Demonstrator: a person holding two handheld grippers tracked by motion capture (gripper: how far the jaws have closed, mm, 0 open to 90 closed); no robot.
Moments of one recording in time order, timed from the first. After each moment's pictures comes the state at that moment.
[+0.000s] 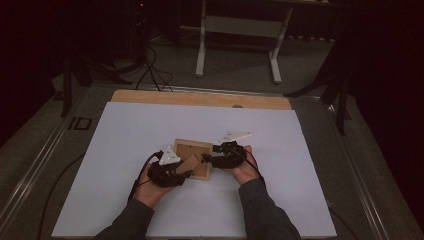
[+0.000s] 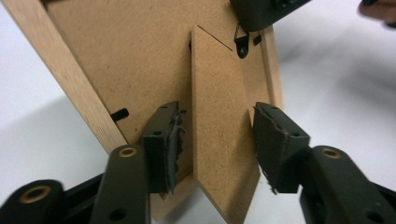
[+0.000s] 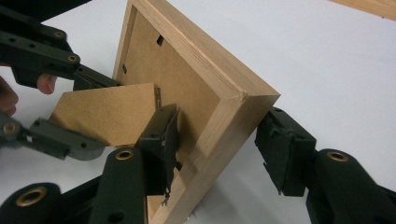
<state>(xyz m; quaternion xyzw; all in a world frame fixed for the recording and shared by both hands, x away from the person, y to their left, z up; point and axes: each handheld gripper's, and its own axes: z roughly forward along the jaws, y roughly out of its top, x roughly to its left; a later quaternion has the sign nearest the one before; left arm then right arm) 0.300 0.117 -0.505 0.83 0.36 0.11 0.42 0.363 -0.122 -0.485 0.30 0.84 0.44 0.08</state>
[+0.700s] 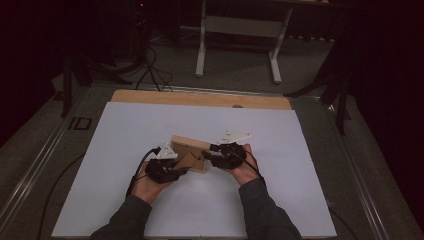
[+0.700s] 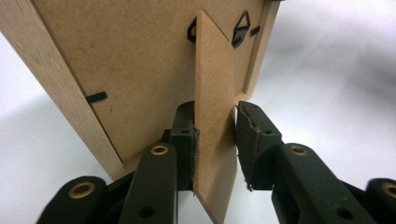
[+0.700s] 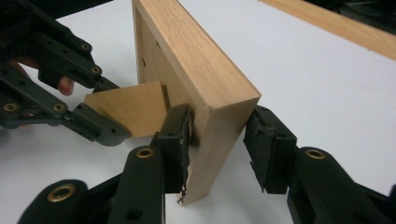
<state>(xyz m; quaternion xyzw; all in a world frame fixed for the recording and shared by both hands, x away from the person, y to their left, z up) 0.312 0.125 -0.506 0.84 0.36 0.10 0.40 0.354 -0.118 -0.472 0.27 0.84 0.45 0.12</state>
